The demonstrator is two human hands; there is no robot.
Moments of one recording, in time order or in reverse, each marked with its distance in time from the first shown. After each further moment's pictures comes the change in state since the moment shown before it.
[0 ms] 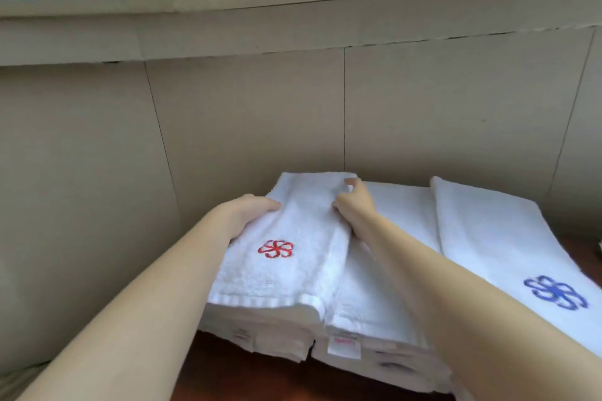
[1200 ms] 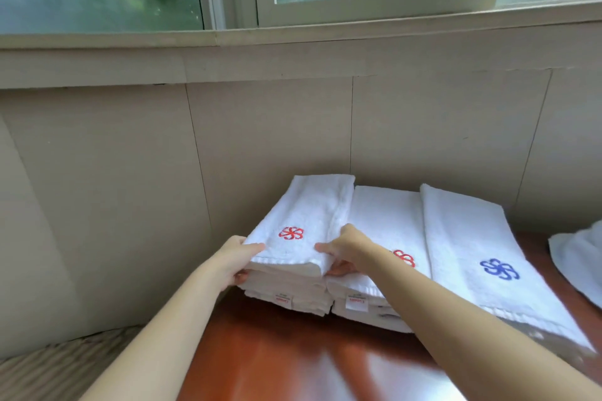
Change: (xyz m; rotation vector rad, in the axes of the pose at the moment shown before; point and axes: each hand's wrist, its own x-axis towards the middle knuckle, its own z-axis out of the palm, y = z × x) left_hand -0.123 -0.067 -0.017 -0.318 0.063 -0.082; right_hand -0.156 -0.053 -0.008 -0.237 -0.322 0.278
